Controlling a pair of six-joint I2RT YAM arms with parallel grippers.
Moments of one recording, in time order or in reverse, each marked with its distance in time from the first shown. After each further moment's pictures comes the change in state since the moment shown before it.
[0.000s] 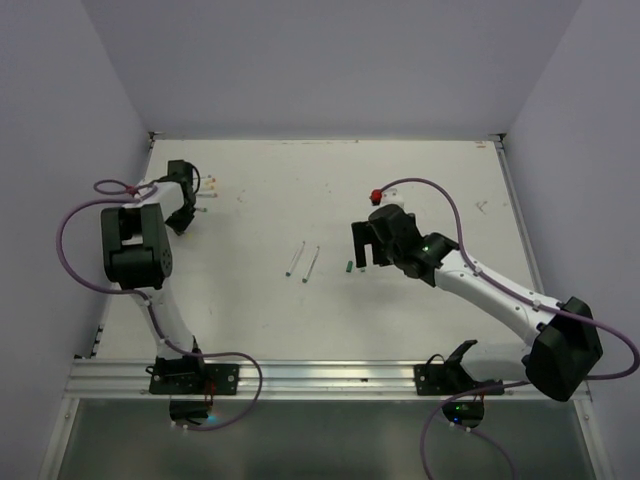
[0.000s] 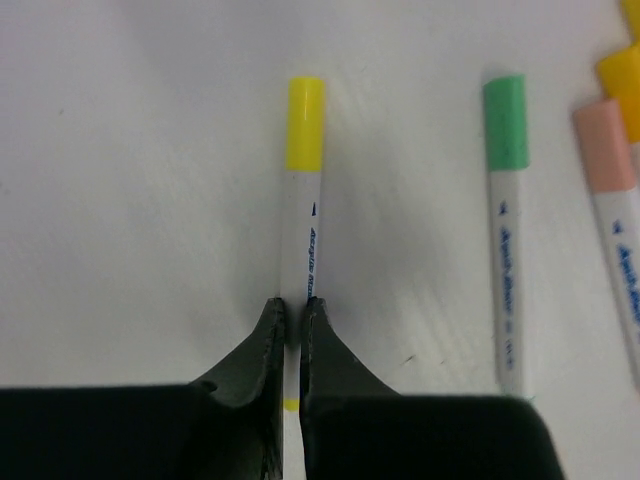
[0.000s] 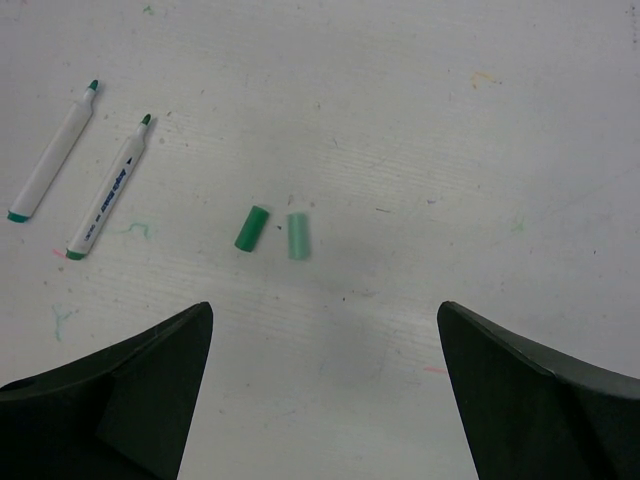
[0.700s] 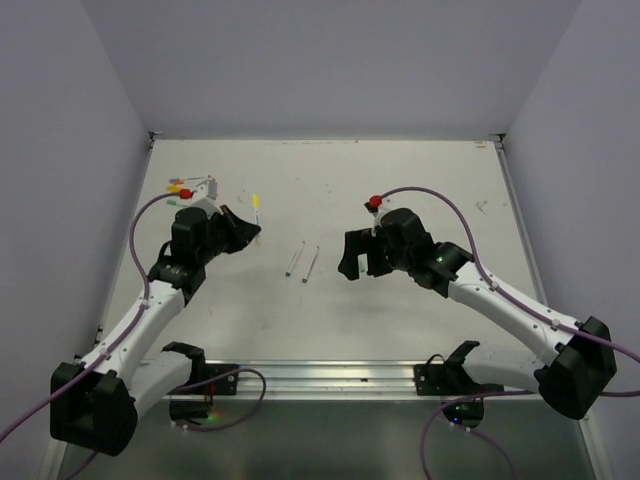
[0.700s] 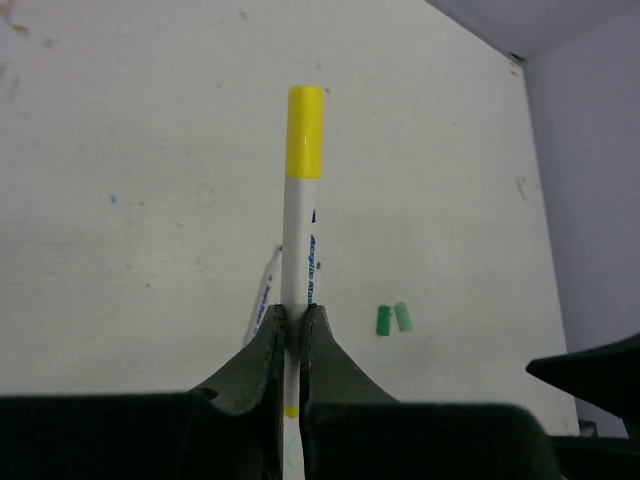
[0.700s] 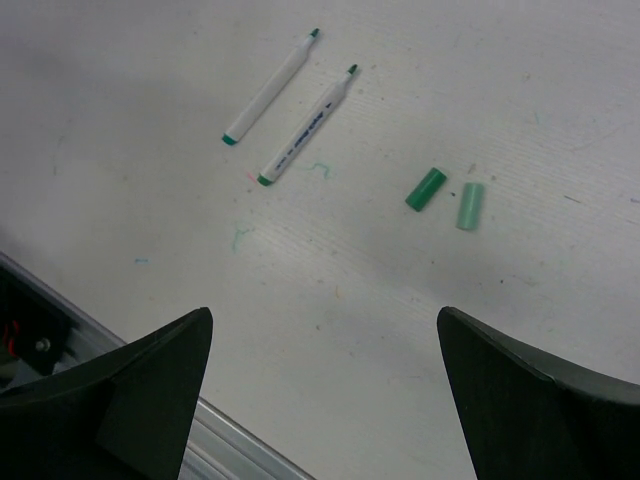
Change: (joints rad) left arm -0.350 -1.003 -0.706 0.503 0.714 0.327; right arm -0.001 -0.119 -0.060 0.054 -0.360 0.048
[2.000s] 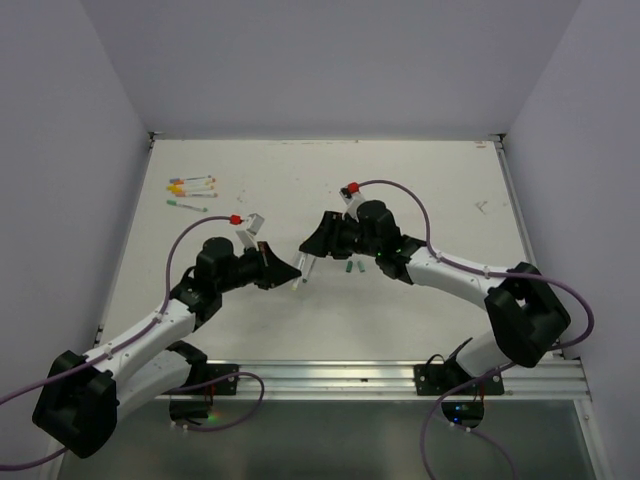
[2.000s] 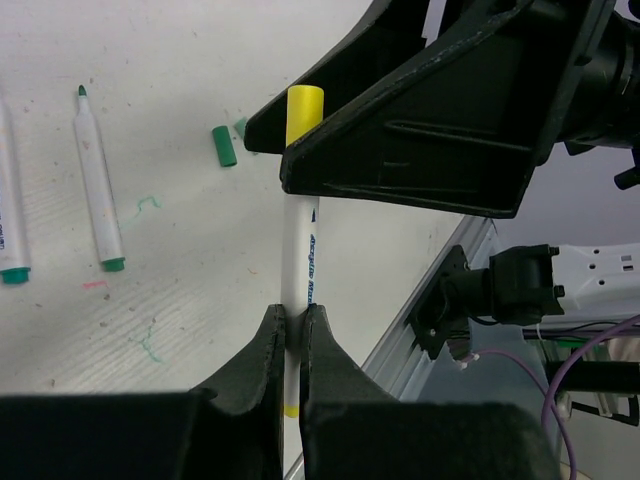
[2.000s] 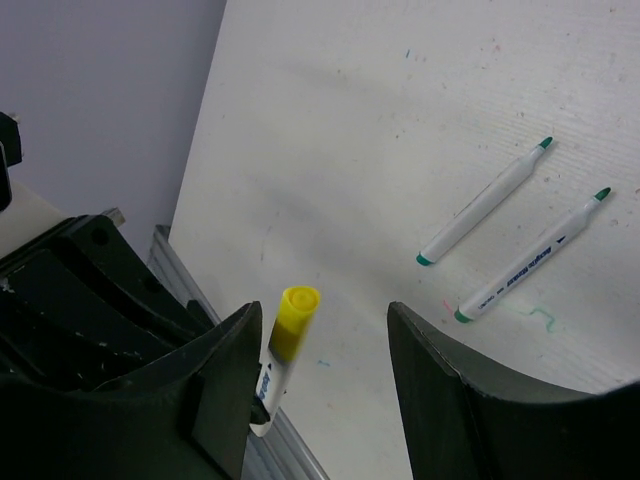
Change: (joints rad) left arm -0.265 -0.071 -0.268 0.282 0.338 -0.053; right arm 0.000 0.325 -0.037 0.672 -0.288 0.344
